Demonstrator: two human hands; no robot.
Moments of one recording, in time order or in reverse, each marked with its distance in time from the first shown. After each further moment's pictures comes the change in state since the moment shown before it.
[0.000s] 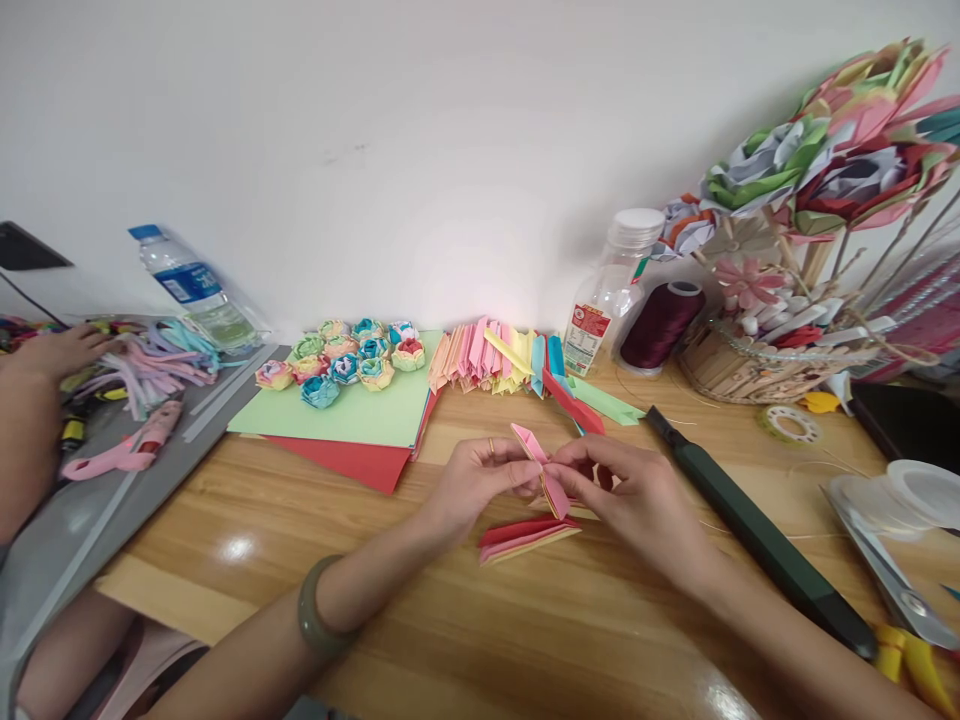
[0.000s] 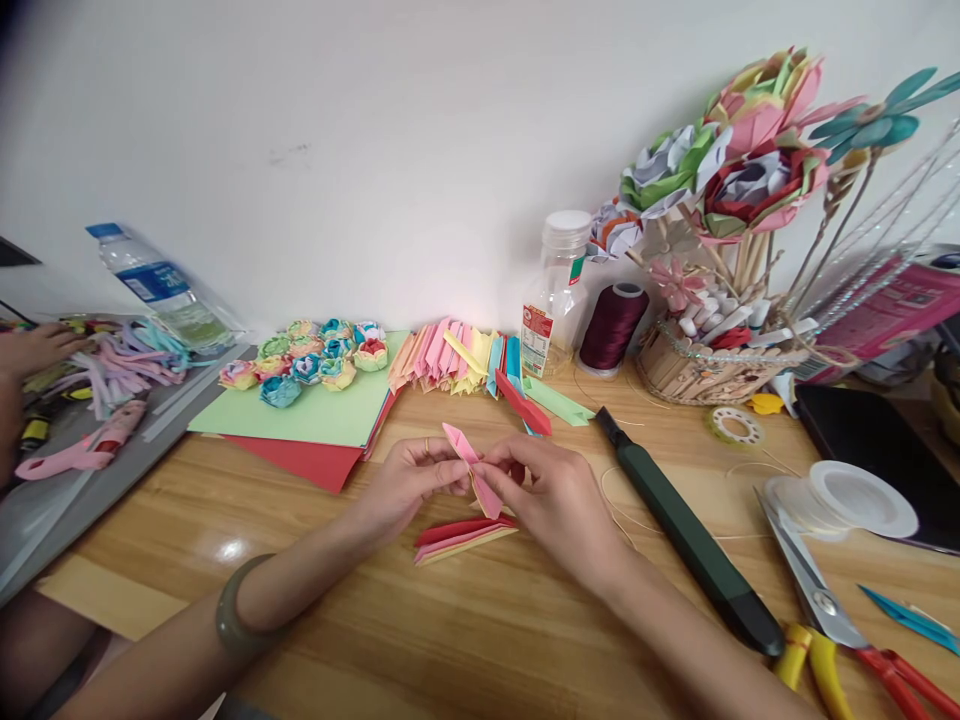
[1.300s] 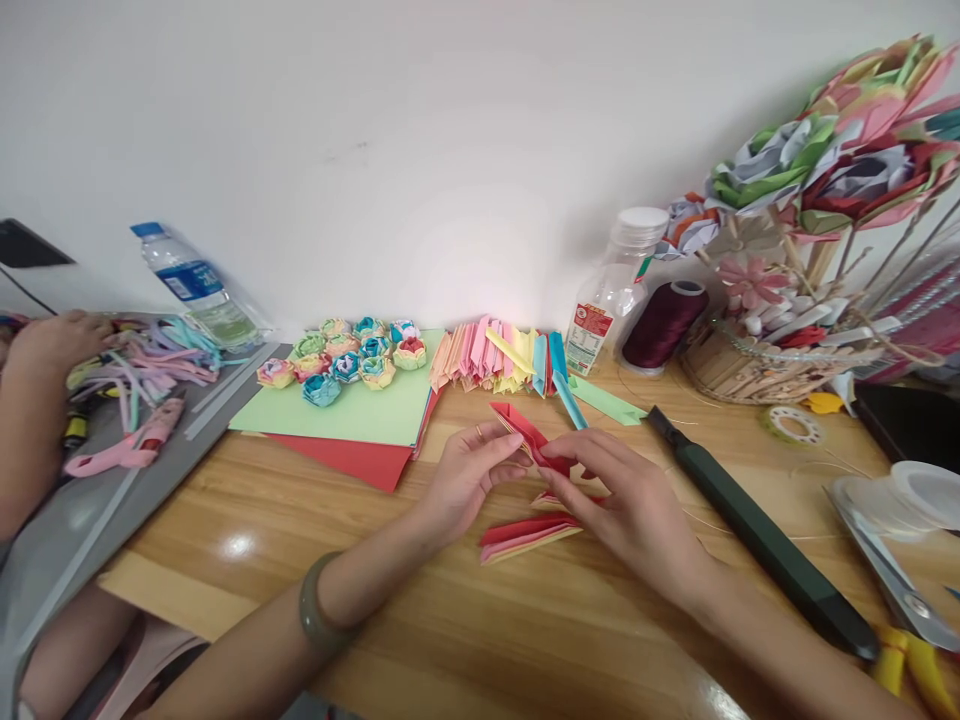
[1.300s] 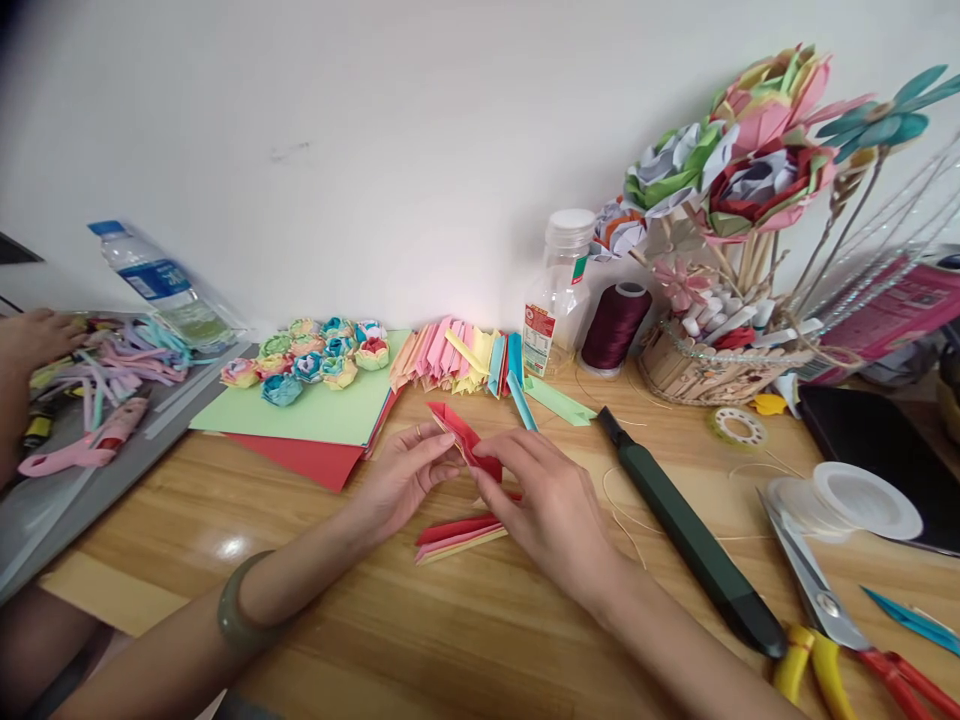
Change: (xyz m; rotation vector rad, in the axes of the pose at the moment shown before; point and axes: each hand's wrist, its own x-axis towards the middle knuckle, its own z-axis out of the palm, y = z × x) left_hand 0.005 0.000 -0.003 -0.220 0.141 0.018; right_hand -0.003 -0.004 0.008 -0.059 0.073 -0.126
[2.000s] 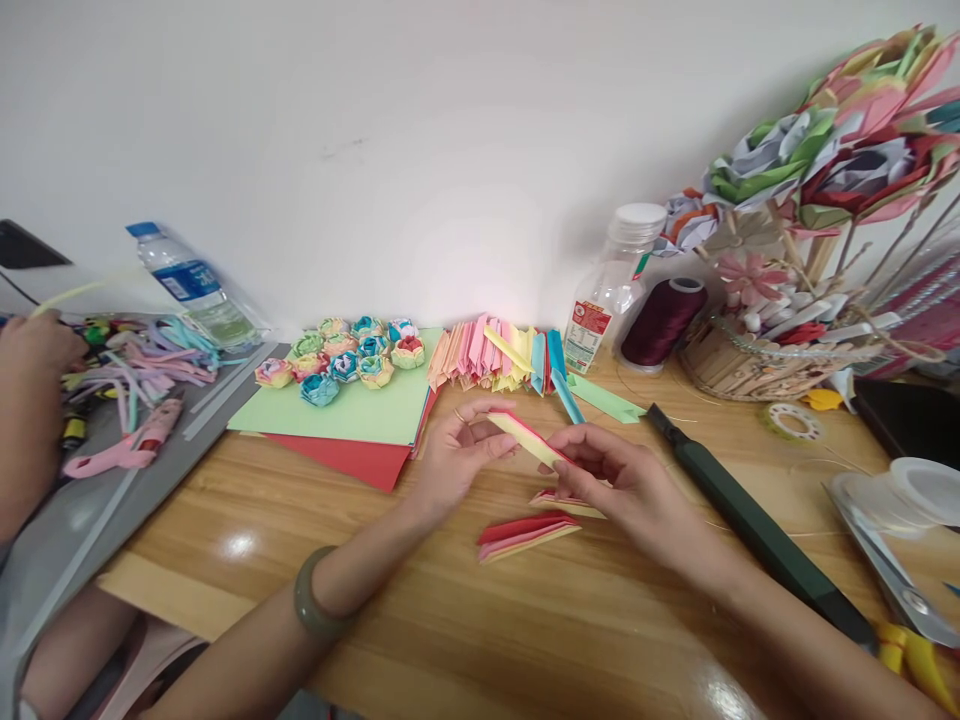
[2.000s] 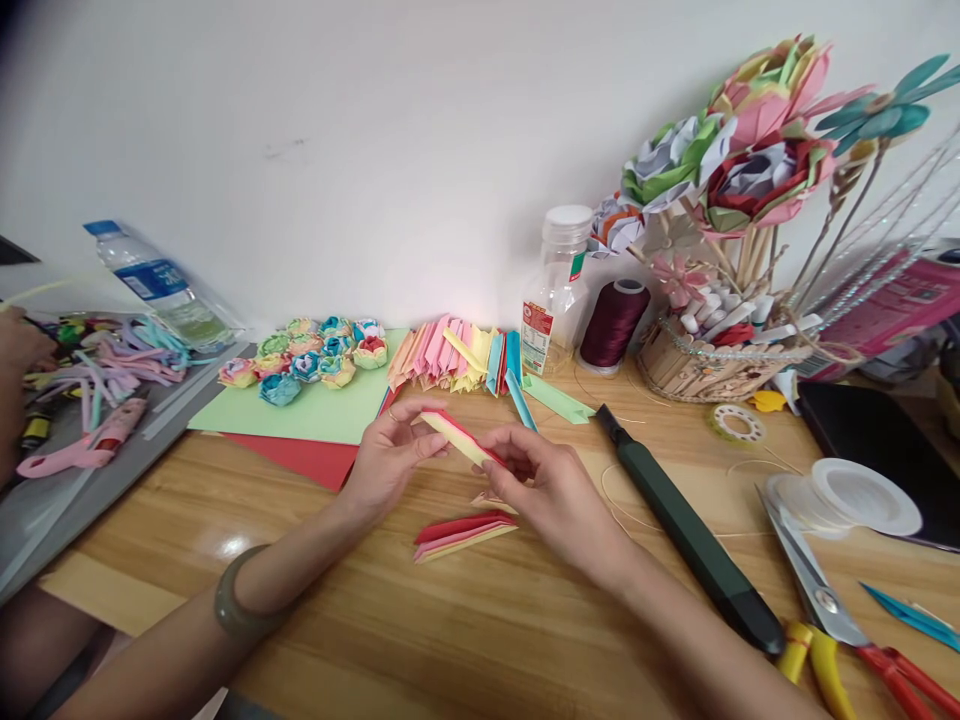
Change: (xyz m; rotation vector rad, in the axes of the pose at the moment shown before) left_hand 0.008 0.005 -0.012 0.253 -0.069 0.339; right_hand 0.007 0.003 -0.005 0.687 -0.224 0.407
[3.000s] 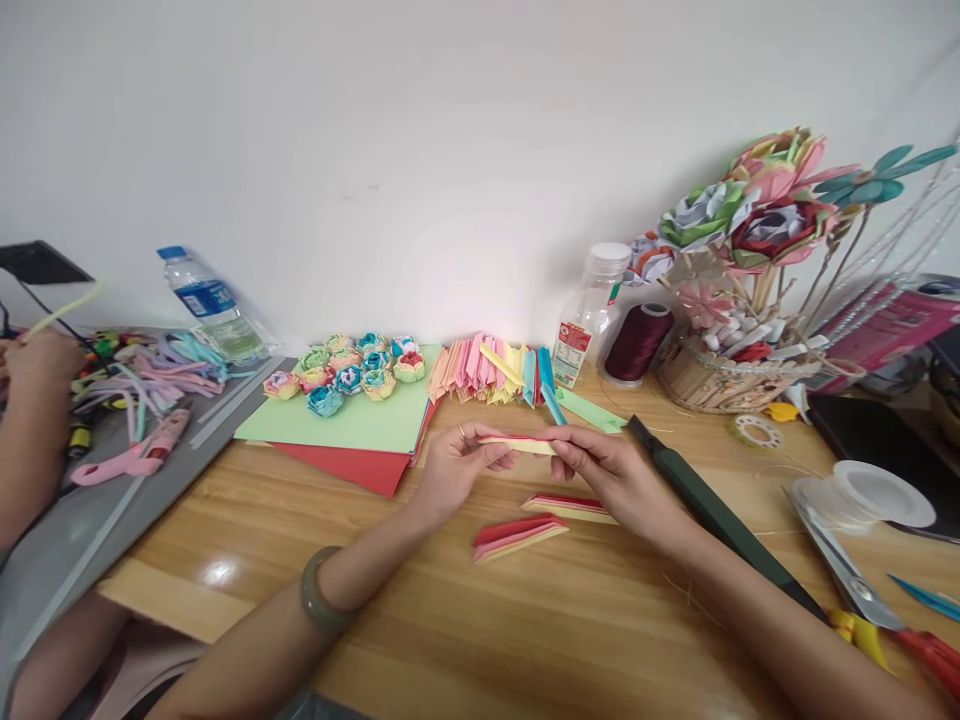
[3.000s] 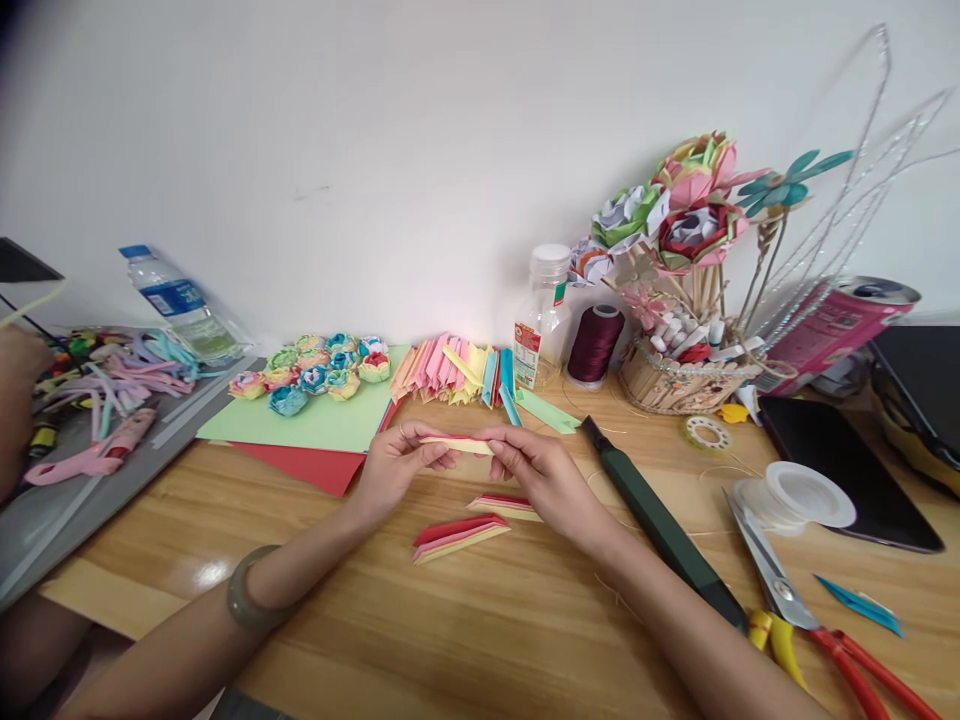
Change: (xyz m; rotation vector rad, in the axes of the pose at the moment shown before) left_hand -0.005 -0.002 0.001 0.167 0.052 -0.041; right_hand 0.005 0.005 -0.016 -0.309 0.036 -0.193
